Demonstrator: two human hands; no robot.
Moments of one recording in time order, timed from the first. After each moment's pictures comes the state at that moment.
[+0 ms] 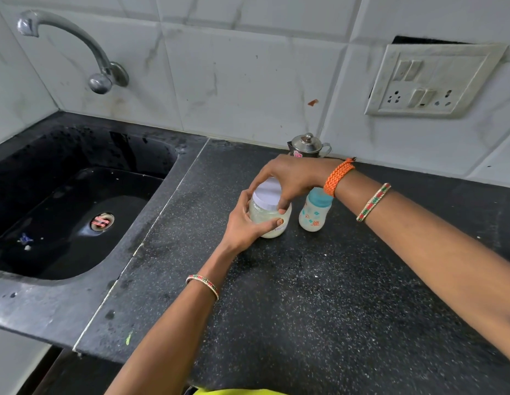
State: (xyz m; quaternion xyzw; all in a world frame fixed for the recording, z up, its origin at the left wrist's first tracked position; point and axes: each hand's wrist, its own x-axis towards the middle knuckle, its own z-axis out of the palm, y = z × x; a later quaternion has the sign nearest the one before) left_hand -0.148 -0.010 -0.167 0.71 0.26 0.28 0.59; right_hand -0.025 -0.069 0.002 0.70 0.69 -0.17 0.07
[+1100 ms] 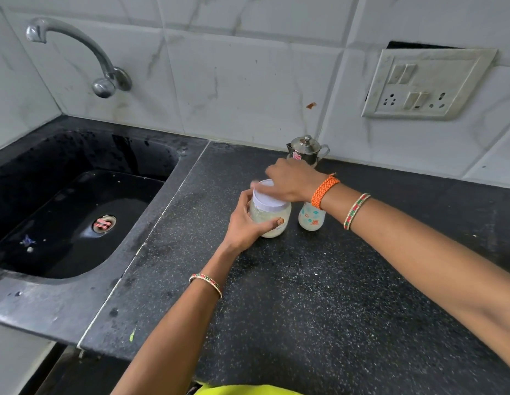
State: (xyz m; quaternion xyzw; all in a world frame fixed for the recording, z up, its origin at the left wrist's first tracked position) left_hand -0.148 -0.012 -0.170 0.70 0.24 0.29 0.61; right_hand -0.026 -0.072 -0.028 0.78 0.63 0.03 0.05
